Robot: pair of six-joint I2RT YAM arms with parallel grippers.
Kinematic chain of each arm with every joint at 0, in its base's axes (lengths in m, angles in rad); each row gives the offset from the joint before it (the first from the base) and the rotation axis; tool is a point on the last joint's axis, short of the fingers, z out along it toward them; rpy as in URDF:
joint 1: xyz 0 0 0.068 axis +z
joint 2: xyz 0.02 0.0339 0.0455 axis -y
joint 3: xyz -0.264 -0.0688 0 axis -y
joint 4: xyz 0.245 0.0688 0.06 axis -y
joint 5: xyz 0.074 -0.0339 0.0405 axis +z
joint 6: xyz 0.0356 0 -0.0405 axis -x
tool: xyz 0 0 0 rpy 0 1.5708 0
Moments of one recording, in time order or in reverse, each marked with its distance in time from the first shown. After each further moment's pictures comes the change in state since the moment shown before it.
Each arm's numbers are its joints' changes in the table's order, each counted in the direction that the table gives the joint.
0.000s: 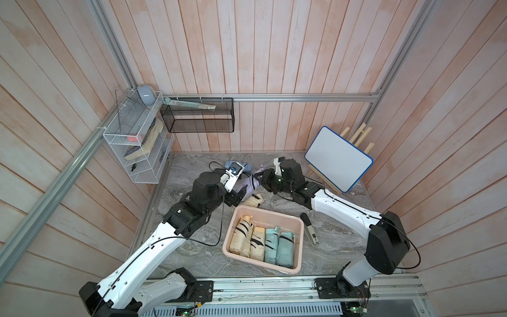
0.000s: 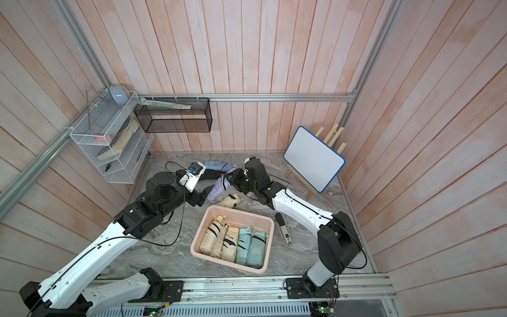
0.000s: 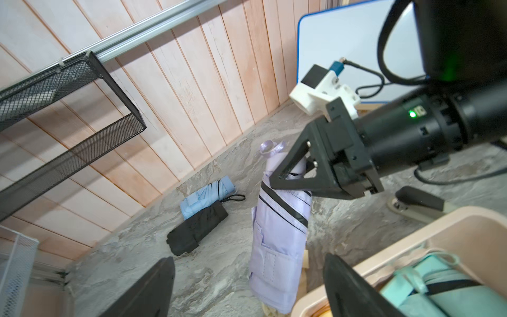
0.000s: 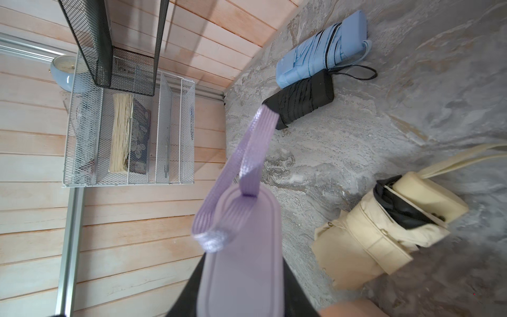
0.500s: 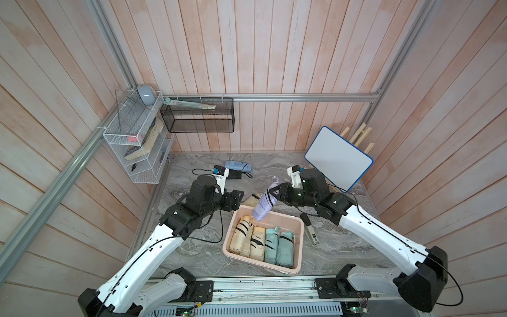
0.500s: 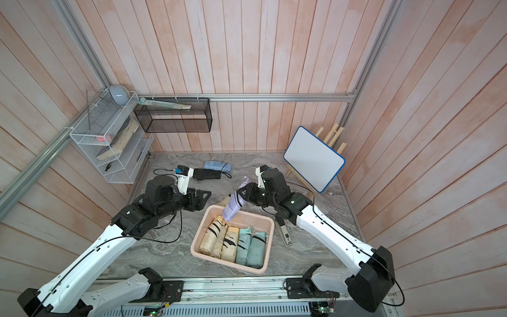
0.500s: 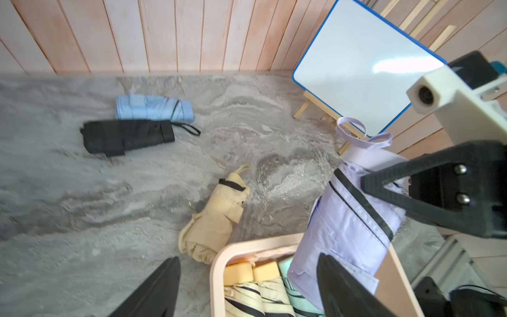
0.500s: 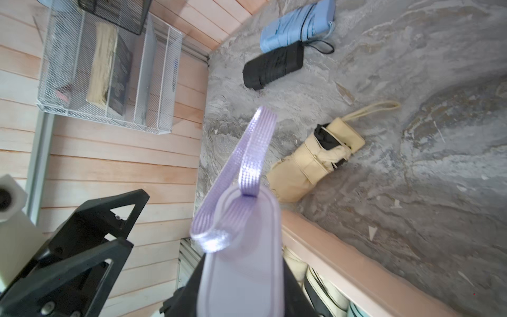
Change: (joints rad) left arm 0.066 0.014 -0.064 -0.175 -0.169 0.569; right arm 0.002 0.319 -0.129 -0.338 0.051 0.220
